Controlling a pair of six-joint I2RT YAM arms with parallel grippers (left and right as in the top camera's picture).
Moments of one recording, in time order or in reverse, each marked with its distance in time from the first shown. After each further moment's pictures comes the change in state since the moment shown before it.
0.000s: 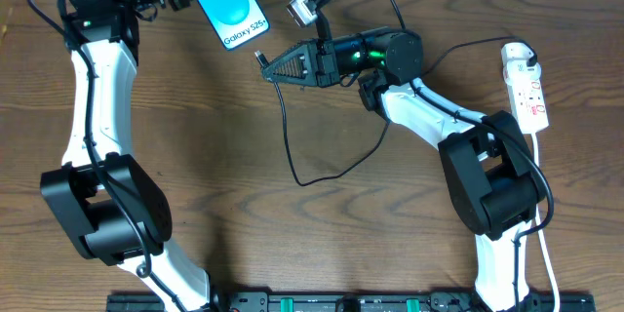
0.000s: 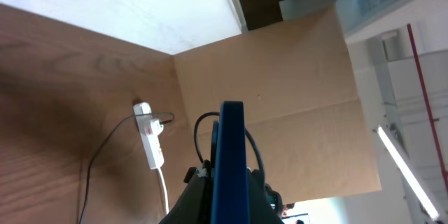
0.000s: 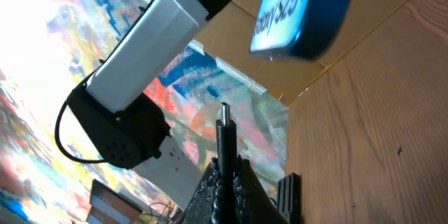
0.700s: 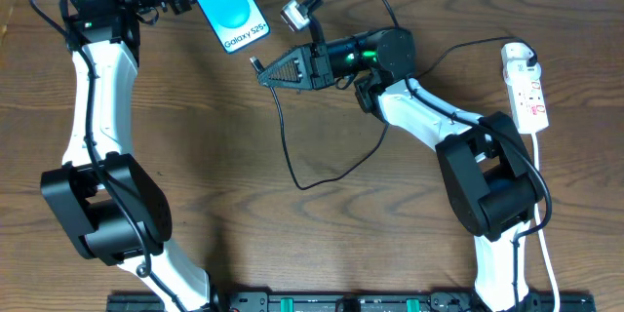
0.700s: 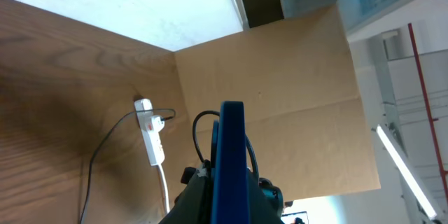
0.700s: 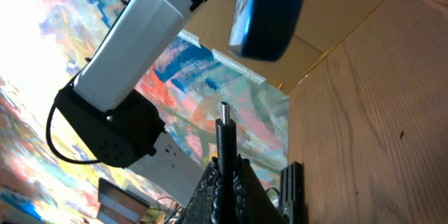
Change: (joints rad) left arm 0.000 0.000 -0.005 -0.017 0.012 0.030; right arm 0.015 0.000 0.000 -0.098 -0.021 -0.044
